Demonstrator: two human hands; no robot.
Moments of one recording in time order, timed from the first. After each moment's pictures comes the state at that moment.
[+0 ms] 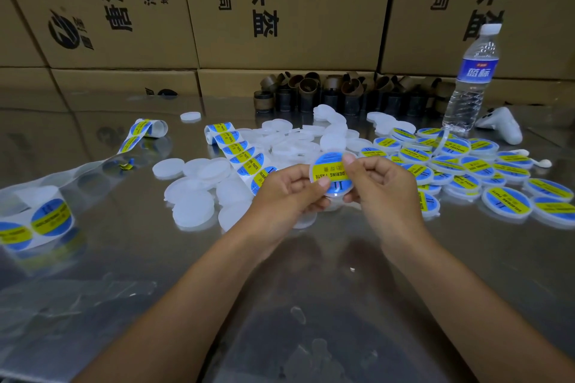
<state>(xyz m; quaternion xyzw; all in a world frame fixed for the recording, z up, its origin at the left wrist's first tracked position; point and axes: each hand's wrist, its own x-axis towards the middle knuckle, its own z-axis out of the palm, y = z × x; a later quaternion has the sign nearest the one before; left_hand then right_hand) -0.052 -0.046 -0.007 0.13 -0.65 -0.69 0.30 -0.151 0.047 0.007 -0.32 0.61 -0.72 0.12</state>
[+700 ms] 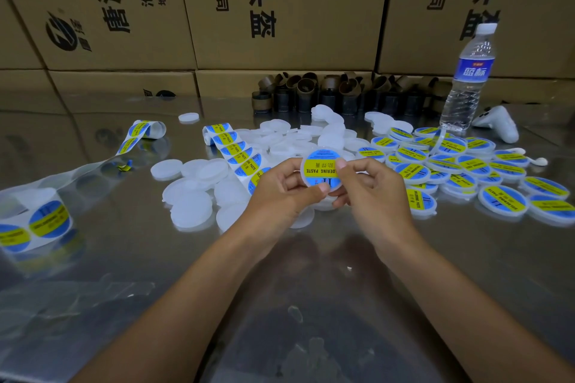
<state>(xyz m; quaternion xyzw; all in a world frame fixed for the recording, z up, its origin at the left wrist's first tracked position) -0.052 -0.042 -0.002 0.16 -0.65 -0.66 0.33 -0.149 0.044 0.003 -0.32 0.63 -0.69 0.13</state>
